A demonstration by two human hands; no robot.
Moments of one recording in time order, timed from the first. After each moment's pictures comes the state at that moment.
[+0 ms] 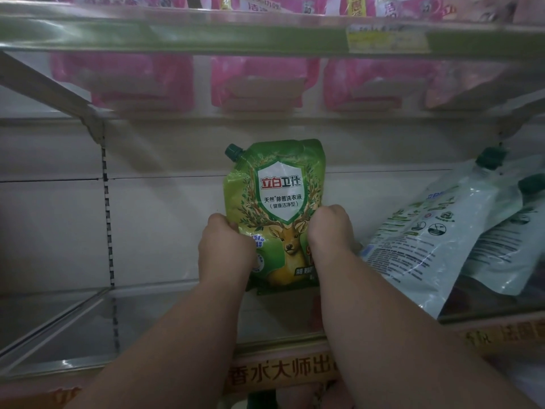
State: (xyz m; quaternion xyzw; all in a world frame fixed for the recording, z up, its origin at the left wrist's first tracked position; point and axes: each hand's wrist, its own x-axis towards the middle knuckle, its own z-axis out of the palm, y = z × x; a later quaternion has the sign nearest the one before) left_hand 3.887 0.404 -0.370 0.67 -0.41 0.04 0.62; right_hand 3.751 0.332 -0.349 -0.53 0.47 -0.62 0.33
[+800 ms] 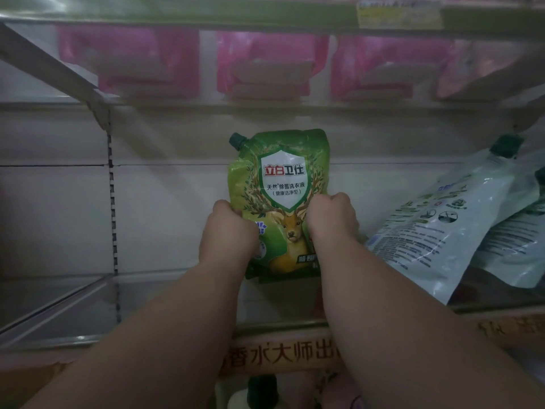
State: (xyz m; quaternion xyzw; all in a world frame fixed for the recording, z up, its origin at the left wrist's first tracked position) left_hand 3.891 0.403 -0.368 0.70 -0.42 0.03 0.58; right_hand 3.751 0.340 -0.347 -0.55 0.52 -0.58 0.29
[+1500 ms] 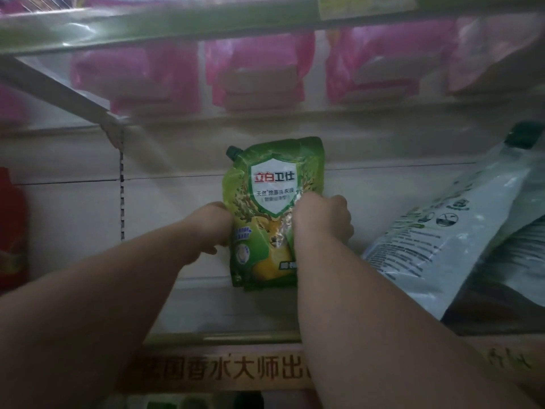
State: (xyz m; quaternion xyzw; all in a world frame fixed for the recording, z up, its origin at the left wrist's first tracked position) left_hand 3.909 0.402 -0.334 0.75 -0.46 -0.03 0.48; right_hand 3.751 0.336 -0.336 -0.52 0.47 -0.61 0.36
